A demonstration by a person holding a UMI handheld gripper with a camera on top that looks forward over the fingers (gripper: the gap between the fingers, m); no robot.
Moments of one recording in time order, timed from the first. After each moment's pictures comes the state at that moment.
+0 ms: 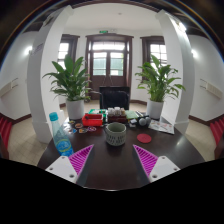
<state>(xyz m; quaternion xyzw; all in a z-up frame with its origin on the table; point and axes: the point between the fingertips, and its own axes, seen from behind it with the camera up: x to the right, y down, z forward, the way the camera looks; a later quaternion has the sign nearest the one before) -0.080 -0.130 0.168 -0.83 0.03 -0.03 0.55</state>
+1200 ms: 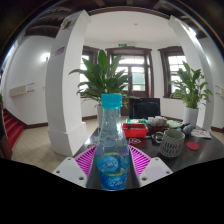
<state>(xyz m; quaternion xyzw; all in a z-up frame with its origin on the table) -0.273 -0.008 0.105 -0.77 -0.04 0.05 0.64</state>
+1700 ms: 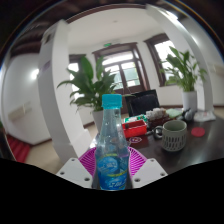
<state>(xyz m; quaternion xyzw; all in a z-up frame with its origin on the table) -0.259 0.012 0.112 -0.77 0.04 0.12 0.63</state>
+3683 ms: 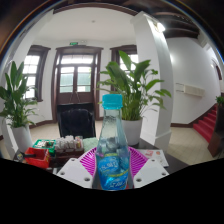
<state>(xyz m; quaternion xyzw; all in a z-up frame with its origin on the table) 0.122 0.103 0.108 -0.75 0.16 -0.14 0.62</state>
